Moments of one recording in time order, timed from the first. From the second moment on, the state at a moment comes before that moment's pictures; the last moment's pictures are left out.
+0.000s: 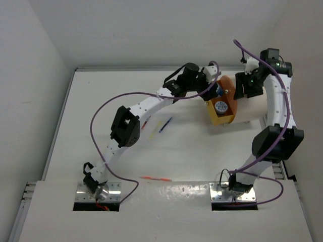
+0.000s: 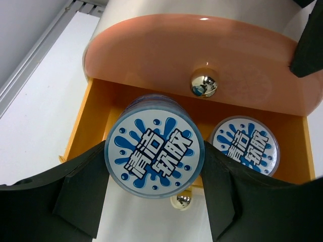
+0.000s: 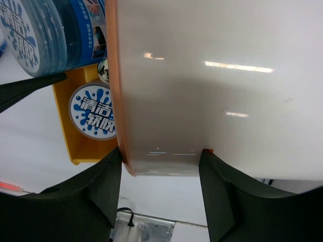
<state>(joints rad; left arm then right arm) -0.77 2.40 2.30 -0.17 0.41 0.12 -0.20 1.71 1.80 -1.22 -0.21 -0.31</state>
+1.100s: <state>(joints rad) -0.57 2.12 1.91 0.13 0.53 -0.21 -0.19 1.71 1.79 -1.22 -0.21 -0.31</state>
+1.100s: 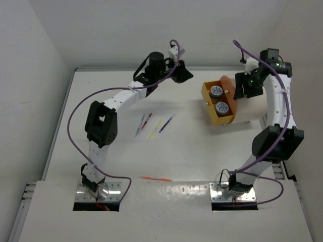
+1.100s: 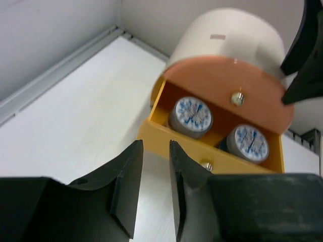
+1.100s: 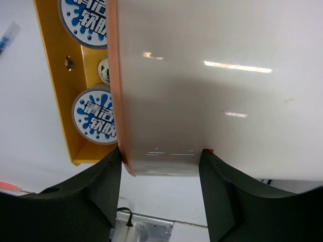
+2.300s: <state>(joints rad) -0.71 2.30 1.84 0.27 0.66 -0.09 -0.19 1.71 1.79 -1.22 -0.21 -0.32</state>
